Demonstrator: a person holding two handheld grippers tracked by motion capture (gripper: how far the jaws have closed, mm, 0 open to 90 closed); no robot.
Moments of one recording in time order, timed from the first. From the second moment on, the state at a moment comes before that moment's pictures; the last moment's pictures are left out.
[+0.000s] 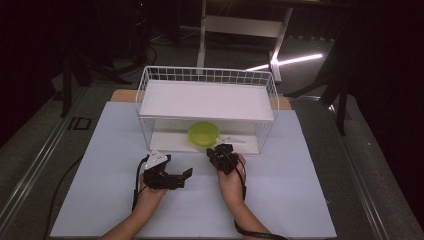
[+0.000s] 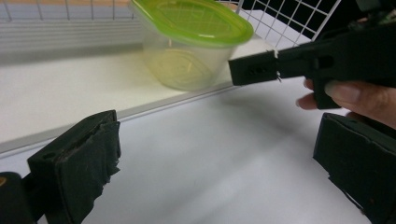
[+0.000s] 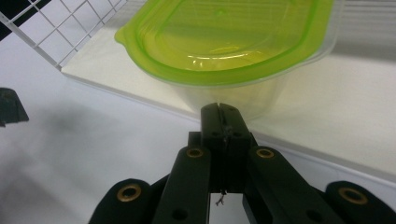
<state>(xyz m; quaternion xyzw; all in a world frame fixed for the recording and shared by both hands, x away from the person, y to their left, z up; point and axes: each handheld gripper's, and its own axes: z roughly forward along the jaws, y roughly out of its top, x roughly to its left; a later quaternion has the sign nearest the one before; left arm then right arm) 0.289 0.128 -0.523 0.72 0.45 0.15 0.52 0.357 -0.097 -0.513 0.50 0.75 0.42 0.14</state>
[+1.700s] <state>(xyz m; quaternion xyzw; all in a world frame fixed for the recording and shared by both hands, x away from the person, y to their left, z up) 0.273 0.137 -0.484 0.73 0.37 0.16 0.56 0.309 -0.121 -0.478 0.37 0.77 0.49 0.17</state>
